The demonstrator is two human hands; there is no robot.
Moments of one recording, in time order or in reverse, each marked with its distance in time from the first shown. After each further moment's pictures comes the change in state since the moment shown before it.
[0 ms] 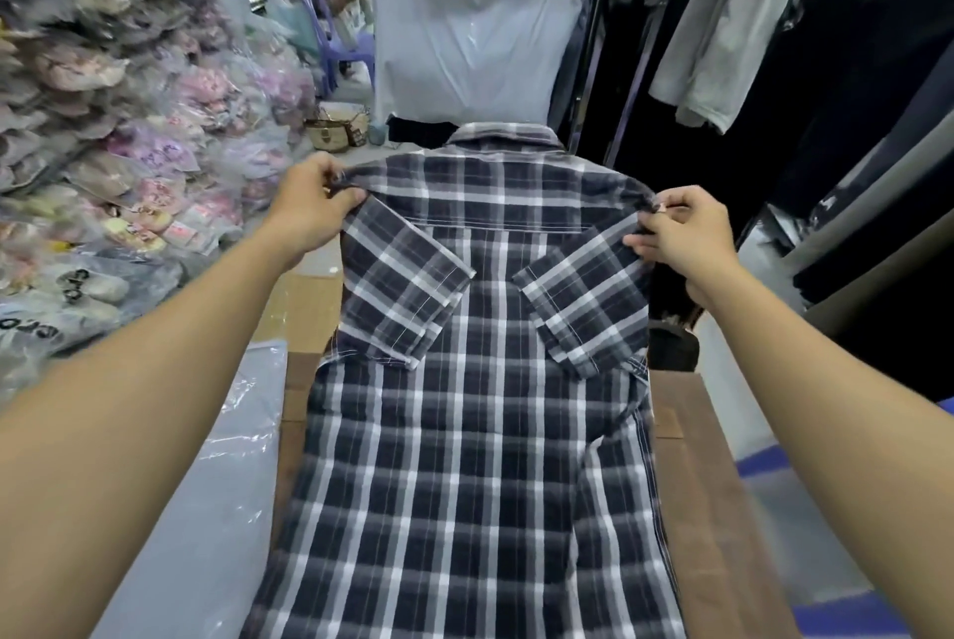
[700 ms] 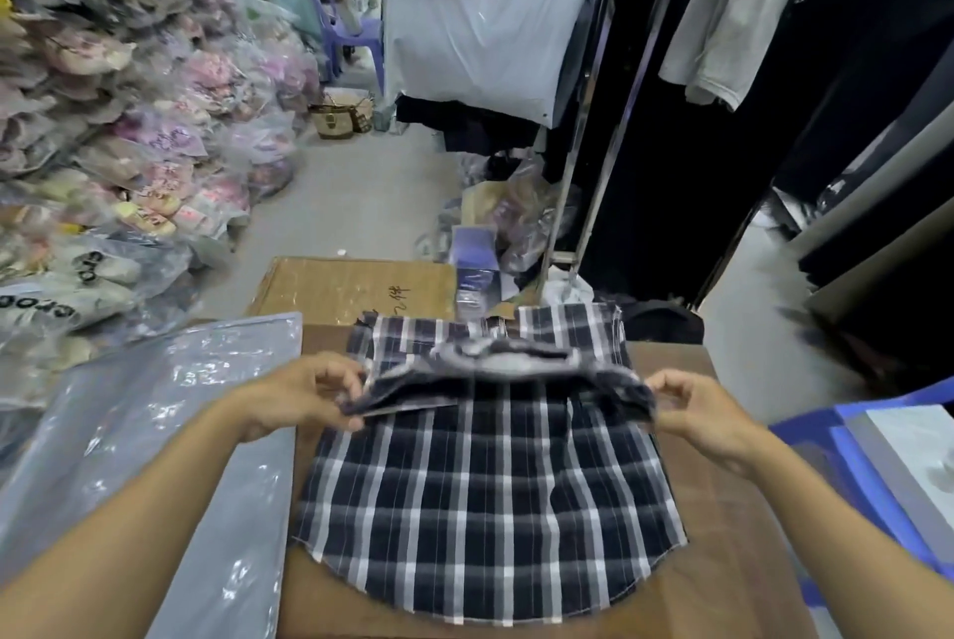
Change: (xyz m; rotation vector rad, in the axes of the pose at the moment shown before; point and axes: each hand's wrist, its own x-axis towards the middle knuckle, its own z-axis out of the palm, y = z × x) left_hand -0.154 -0.125 -0.012 -0.114 -0.812 -0.355; right_hand -0.120 0.153 -0.059 -0.129 -0.596 0.205
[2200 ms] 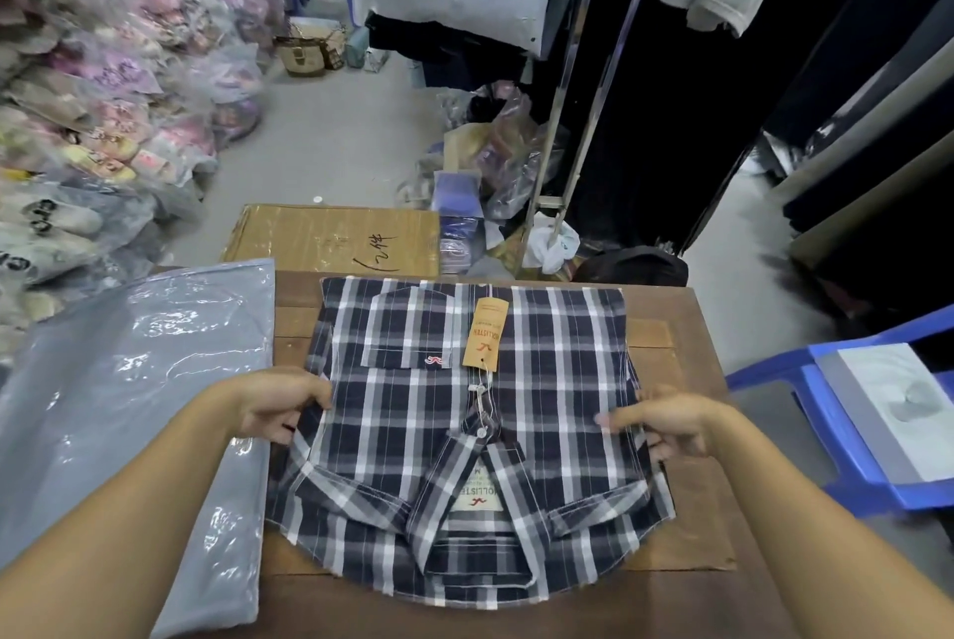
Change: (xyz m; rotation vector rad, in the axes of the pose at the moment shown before) left_hand 0.007 -0.034 0.035 -0.196 -0.069 -0.555; right_hand -0.008 0.038 0.026 -0.080 -0.231 0.640
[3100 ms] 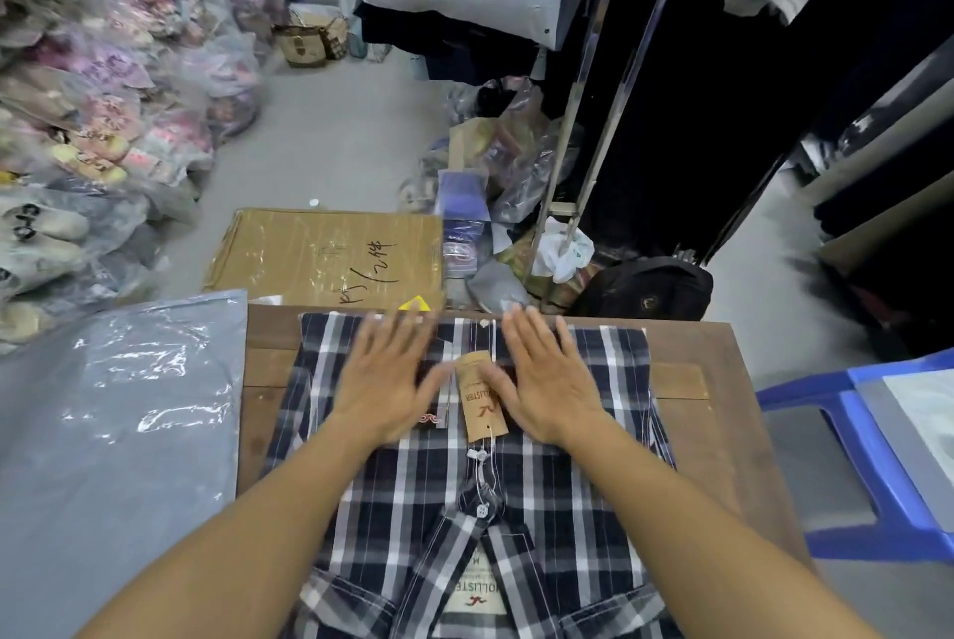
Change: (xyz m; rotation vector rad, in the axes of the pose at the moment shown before) left_hand 0.109 0.067 0.069 1.164 0.755 0.646; right_hand 0.097 -0.105 0.079 -1.130 0.610 -0.651
